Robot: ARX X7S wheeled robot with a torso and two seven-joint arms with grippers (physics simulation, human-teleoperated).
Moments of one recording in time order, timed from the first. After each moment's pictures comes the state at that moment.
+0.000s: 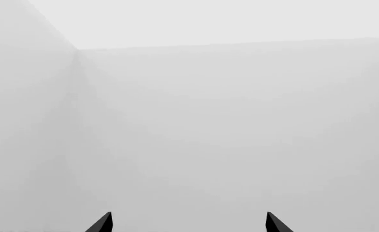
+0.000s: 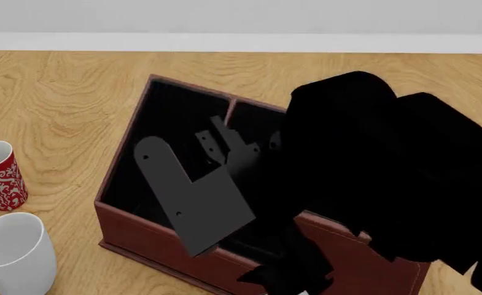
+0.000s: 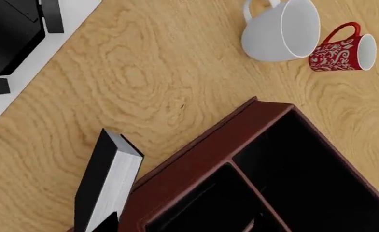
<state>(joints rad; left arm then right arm) -0.50 -0.67 0.03 1.00 -0.80 -0.63 -0.78 1.60 0.56 -1.39 0.09 0.20 0.18 -1.26</state>
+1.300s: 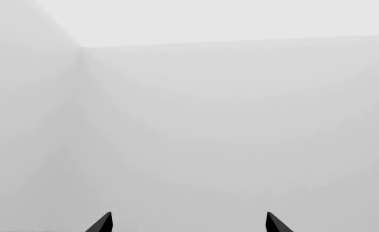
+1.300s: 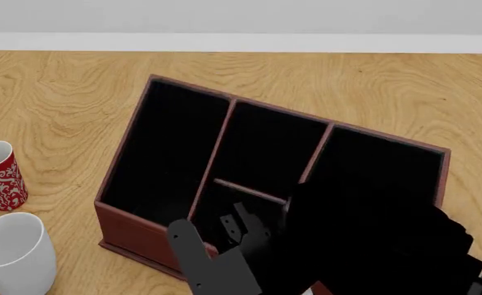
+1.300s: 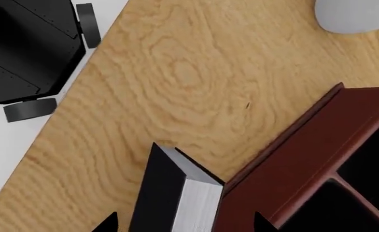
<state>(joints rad) -0.46 -0.72 0.05 0.99 -0.80 -0.56 -0.81 1.40 0.58 -1.50 0.11 0.17 0.21 -1.15</state>
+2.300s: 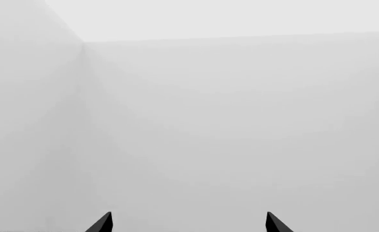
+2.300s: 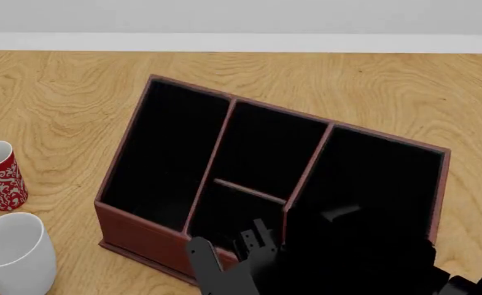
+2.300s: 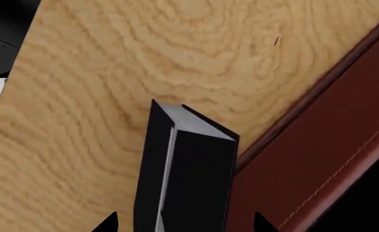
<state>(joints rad) -0.43 -0.73 0.07 0.95 -0.78 -0.50 -0.81 1.33 0.49 -1.59 0.30 0.06 0.25 -1.09</state>
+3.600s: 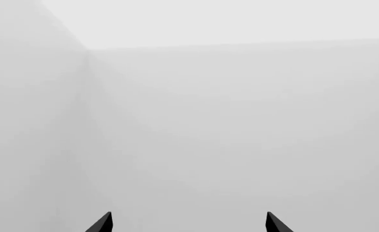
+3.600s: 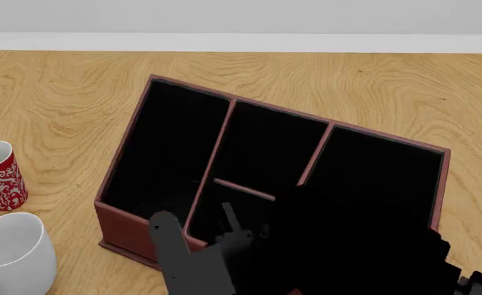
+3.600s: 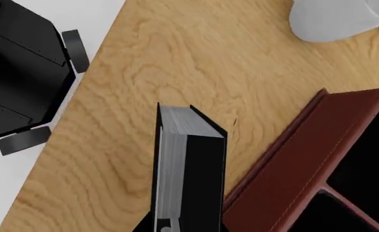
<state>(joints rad) -0.44 -0.77 0.06 0.99 -0.82 -0.50 -0.86 1.38 0.55 -1.46 0.01 0.22 0.41 -1.08</state>
